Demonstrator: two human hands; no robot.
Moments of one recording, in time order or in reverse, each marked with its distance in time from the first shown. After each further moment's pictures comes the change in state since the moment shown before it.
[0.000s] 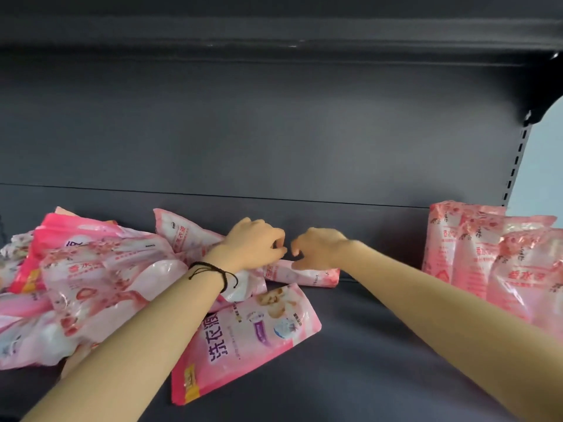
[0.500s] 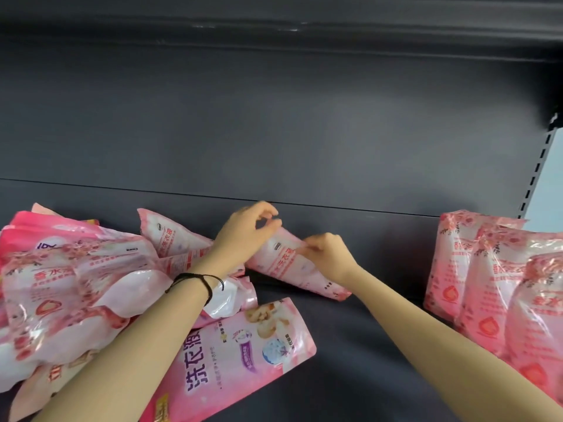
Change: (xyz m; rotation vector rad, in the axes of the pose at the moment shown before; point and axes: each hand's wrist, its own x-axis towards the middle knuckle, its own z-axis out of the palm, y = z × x) left_hand 0.022 -0.013 0.016 -0.722 0.323 -0.287; right_hand 0.025 0.038 0.049 0.690 0.452 0.085
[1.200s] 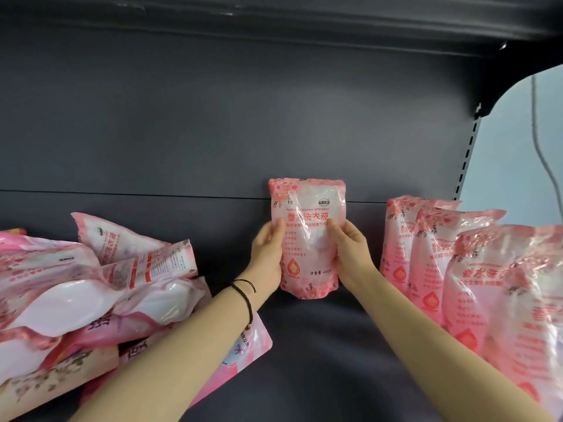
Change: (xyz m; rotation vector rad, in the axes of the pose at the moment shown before) left_hand -0.008 0.062 0.125 -1.084 0.011 -0.544; right_hand -0.047 0.052 -0.041 1.247 0.425 0.324
